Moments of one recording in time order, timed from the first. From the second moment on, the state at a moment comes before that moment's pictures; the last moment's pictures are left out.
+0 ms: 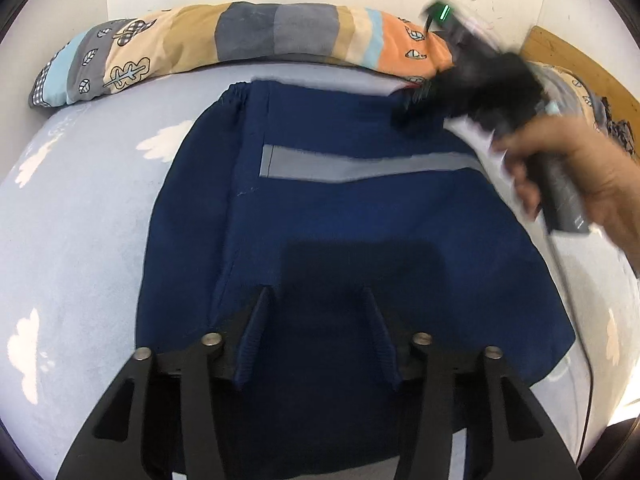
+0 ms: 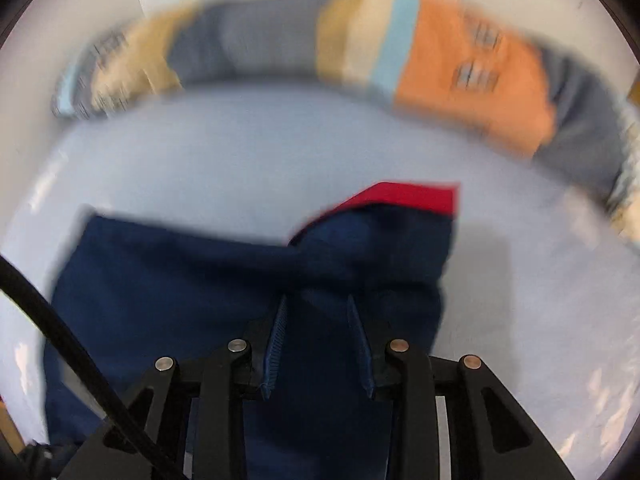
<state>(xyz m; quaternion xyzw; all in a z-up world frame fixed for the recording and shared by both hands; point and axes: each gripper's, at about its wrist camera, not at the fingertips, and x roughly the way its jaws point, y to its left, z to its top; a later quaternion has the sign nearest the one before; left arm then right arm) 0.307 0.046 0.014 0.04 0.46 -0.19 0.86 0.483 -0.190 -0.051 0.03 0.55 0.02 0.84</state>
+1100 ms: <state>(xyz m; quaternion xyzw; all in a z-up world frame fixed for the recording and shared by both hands) 0.122 0.031 0.099 0.08 0.31 -0.05 0.95 0.092 -0.162 0.083 0.00 0.37 0.08 0.92</state>
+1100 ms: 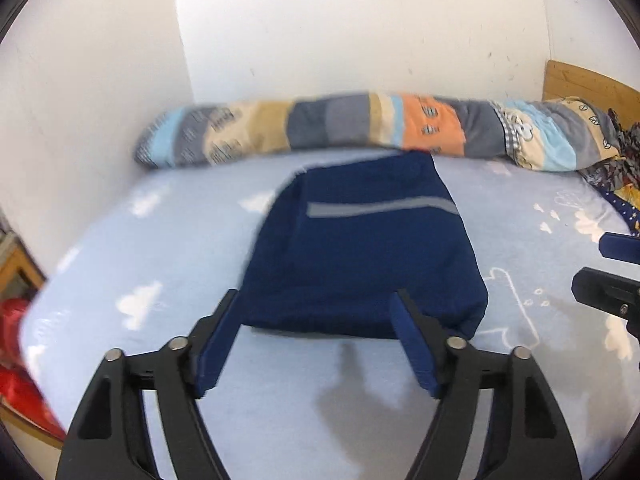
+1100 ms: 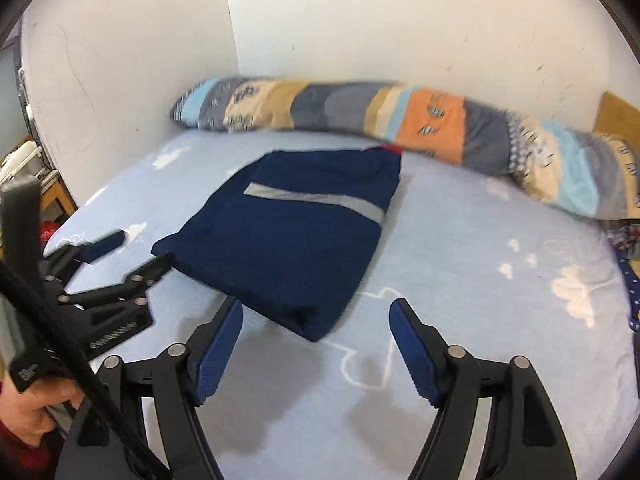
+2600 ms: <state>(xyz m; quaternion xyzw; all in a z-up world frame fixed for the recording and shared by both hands) 0.289 0.169 0.033 -0.17 0.49 -0.14 0.85 0.206 -0.225 0.010 0.23 0.43 0.16 0.86</state>
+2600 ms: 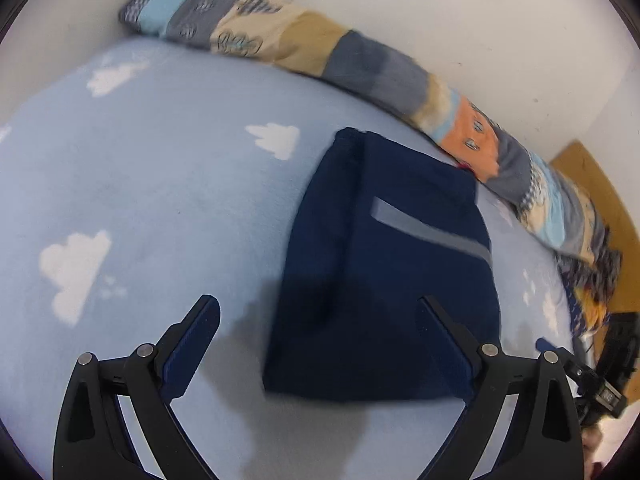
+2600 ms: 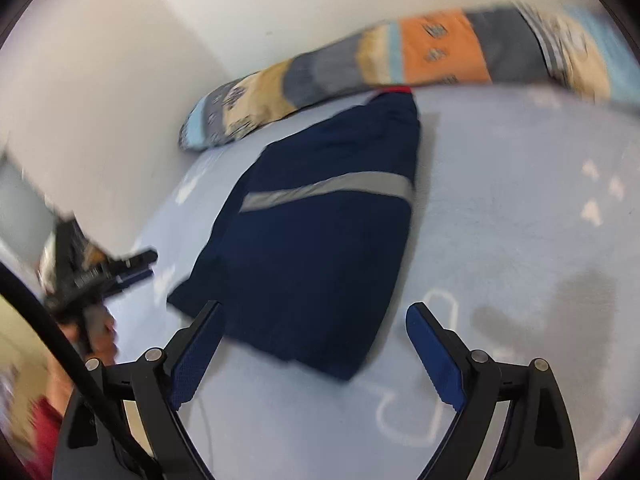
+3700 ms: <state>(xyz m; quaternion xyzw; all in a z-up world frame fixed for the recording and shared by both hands) 0.311 0.039 -0.029 -0.09 0.56 -0.28 0.78 0.241 -0.226 -0.017 0.21 0.52 0.18 0.81</state>
